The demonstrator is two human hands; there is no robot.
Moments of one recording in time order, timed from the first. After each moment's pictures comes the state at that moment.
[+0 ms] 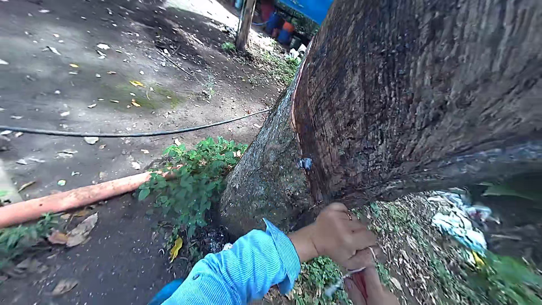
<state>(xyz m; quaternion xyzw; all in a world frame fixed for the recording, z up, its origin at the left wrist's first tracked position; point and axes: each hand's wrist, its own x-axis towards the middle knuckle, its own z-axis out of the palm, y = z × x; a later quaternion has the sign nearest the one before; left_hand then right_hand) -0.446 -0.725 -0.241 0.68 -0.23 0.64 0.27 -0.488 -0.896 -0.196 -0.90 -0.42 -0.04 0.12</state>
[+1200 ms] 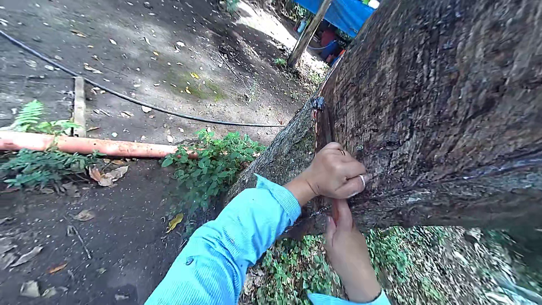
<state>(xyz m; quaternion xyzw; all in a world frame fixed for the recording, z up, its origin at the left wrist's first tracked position) -0.391 -0.652 -0.223 0.69 -0.13 0.70 0.17 -0.395 -0.830 -0.226 -0.85 -0.51 -0.12 0.13</state>
